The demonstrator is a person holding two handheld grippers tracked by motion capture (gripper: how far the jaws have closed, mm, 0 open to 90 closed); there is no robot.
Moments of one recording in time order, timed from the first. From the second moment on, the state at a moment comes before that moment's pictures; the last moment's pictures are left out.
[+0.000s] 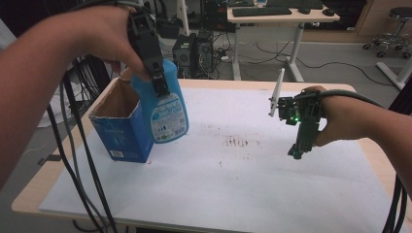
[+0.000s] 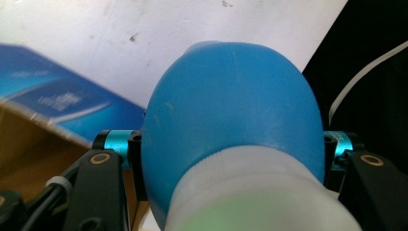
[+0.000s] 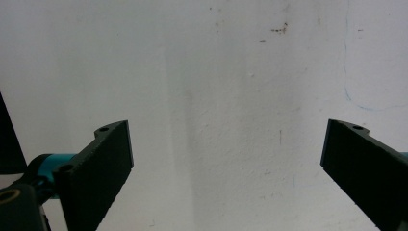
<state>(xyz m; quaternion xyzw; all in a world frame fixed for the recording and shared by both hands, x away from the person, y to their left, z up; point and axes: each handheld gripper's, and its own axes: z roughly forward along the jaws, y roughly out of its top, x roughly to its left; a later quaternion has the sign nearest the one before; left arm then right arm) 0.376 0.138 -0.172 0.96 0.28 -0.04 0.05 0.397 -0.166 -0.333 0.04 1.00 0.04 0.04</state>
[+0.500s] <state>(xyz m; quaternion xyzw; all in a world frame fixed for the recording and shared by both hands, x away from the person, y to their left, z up) 0.394 0.197 -0.110 0.90 0.43 -0.02 0.06 0.396 -0.162 -0.335 0.03 1.00 0.04 0.03</state>
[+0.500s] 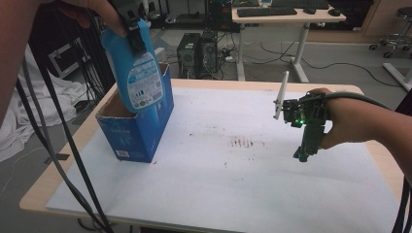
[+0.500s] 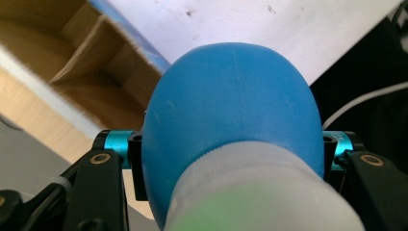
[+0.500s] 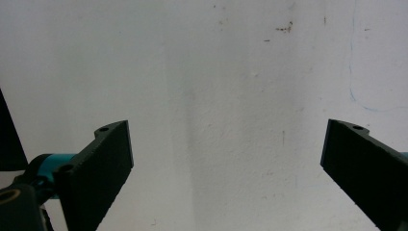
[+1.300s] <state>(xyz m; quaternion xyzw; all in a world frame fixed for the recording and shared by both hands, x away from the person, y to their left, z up) 0.426 0.248 -0.135 0.82 0.57 0.01 0.04 0.399 -0.166 -0.336 0.05 1.00 0.03 0.03</state>
